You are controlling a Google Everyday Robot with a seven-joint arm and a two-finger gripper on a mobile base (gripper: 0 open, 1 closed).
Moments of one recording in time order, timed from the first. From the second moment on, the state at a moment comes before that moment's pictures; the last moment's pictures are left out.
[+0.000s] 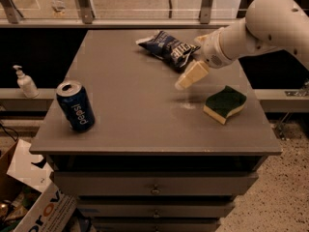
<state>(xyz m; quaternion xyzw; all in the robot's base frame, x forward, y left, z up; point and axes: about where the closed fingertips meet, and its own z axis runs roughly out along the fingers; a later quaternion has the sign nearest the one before) 0.672 -0.112 0.863 -0.54 0.74 0.09 0.40</state>
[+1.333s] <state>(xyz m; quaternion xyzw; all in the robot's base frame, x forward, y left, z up) 0.801 -0.089 0.836 -0.49 0.76 0.11 0.43</state>
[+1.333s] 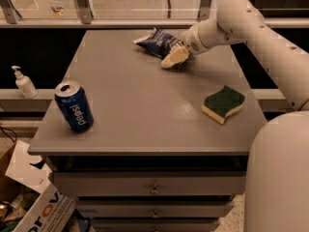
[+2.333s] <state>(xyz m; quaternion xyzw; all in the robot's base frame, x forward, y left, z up) 0.760 -0.081 0.884 -0.49 0.73 0.17 0.45</state>
